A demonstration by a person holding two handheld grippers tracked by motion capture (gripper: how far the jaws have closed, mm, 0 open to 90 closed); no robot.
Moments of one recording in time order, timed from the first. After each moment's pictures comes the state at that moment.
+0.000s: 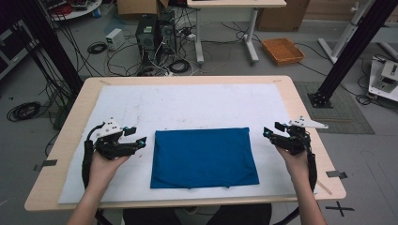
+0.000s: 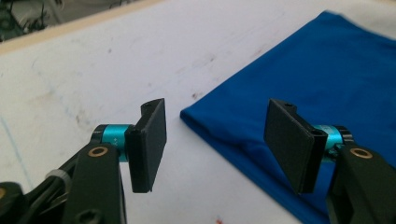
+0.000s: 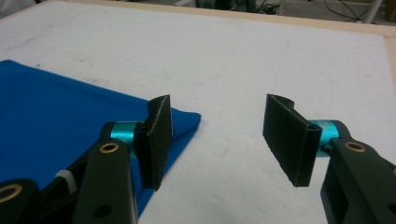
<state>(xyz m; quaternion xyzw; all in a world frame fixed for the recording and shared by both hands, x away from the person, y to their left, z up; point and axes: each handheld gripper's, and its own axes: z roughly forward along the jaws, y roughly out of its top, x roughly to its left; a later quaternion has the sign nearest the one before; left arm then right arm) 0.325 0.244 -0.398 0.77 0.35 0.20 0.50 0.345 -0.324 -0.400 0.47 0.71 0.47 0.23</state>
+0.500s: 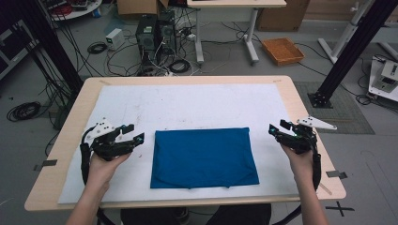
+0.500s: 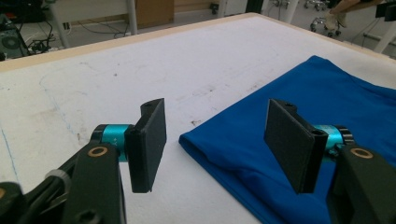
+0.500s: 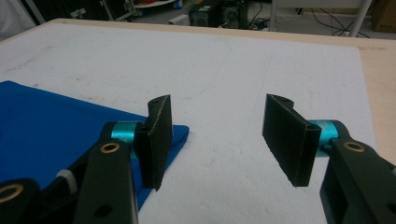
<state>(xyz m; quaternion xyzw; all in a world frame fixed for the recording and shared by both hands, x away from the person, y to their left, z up) 0.322 0.251 -0.398 0.73 0.37 0.20 0.54 0.343 -0.334 -0.394 0.47 0.70 0.49 0.24</state>
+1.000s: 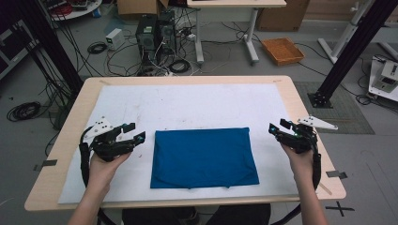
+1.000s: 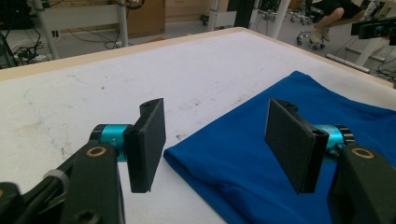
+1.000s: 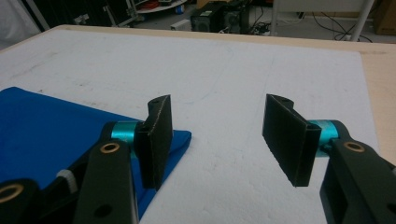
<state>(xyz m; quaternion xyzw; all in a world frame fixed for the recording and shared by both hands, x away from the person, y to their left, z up) 0.319 0.247 -0.390 0.72 0.36 0.19 0.56 0.342 -0.334 -0.392 0.47 0.69 0.49 0.24</state>
